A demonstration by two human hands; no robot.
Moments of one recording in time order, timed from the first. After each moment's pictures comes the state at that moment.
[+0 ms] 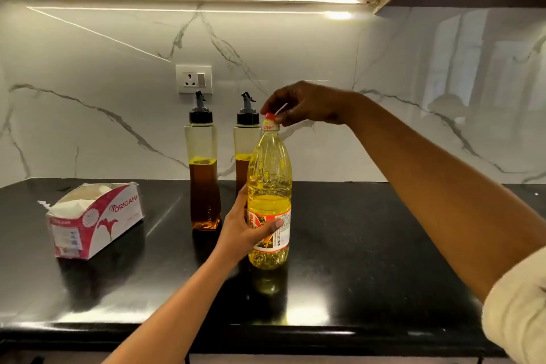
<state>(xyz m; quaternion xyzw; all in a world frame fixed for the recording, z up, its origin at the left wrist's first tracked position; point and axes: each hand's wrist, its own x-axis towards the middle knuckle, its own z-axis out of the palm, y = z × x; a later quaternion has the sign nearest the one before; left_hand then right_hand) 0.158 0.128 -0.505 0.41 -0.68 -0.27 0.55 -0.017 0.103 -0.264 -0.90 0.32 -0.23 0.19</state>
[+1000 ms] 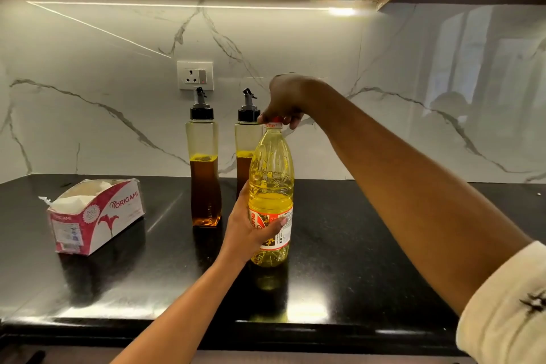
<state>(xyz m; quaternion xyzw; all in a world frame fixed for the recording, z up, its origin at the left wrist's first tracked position) 0.147 0.132 -0.510 0.44 -0.67 -0.22 0.56 0.038 0.116 -0.250 -0.82 0.54 -0.16 0.01</state>
